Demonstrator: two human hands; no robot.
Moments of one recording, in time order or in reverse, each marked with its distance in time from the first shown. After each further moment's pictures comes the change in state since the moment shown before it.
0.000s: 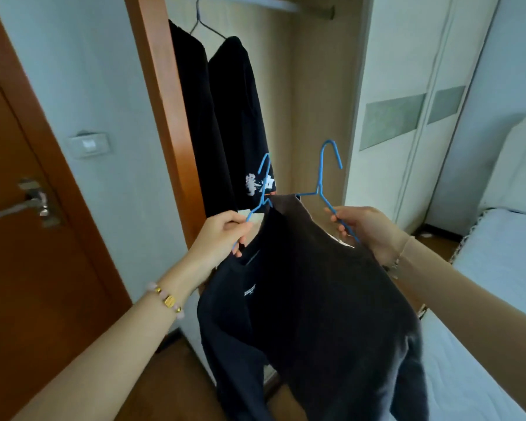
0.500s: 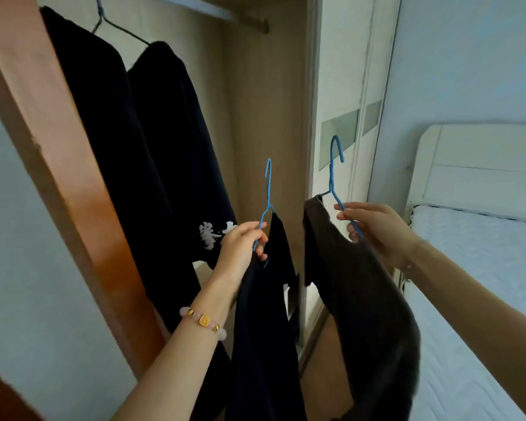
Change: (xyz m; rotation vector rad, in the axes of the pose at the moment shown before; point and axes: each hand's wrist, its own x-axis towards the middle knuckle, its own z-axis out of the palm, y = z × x) left_hand 0.201 -0.020 0.061 -0.455 -0.198 -0.089; right_hand 0.112 -0.059 -0.019 -0.167 0.326 -0.201
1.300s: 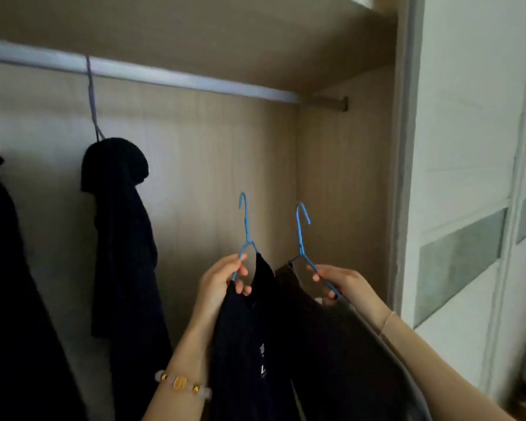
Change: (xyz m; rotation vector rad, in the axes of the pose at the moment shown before) left_hand 0.327 0.059 0.018 -0.217 0.431 0.240; right_hand 0.415 -0.056 0.049 0.044 -0.493 -0.139
